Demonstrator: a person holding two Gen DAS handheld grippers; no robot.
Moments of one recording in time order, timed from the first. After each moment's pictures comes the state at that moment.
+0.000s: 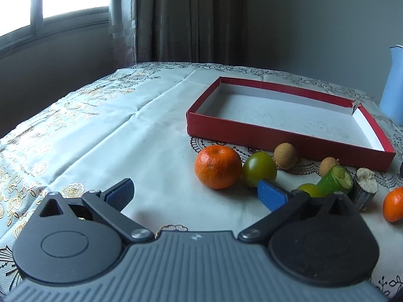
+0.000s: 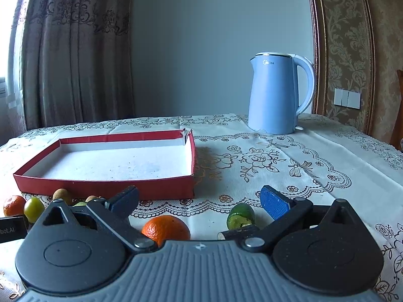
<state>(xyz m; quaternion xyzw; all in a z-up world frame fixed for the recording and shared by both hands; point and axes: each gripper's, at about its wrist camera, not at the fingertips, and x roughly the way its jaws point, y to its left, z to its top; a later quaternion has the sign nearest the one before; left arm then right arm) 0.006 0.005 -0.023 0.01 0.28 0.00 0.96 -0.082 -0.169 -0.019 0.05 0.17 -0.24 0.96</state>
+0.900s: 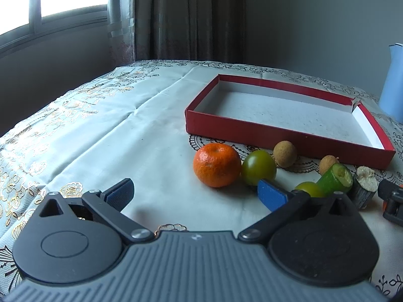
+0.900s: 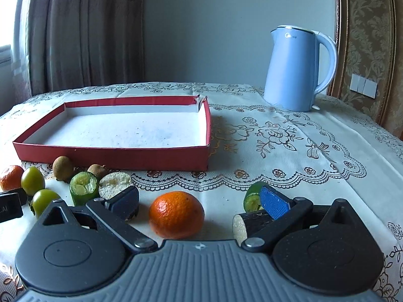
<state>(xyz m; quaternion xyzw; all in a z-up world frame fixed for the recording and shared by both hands) 0.009 0.003 -0.026 0.01 0.29 -0.01 0.96 -0.058 -0.168 -0.030 0.04 0.25 -0.21 0.94</state>
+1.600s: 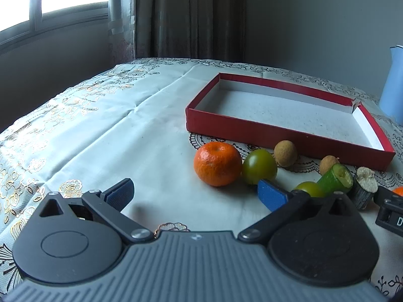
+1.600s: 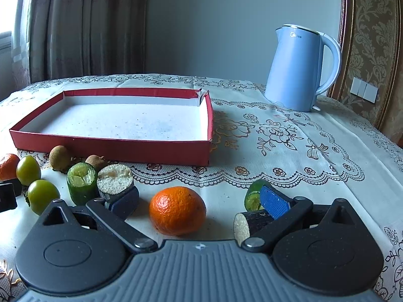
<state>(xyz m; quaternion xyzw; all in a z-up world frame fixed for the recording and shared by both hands) 0.010 0.004 -0.028 0.00 0.29 -0.01 0.96 -0.052 -0.165 -0.032 0.01 0.28 -0.21 0.94</state>
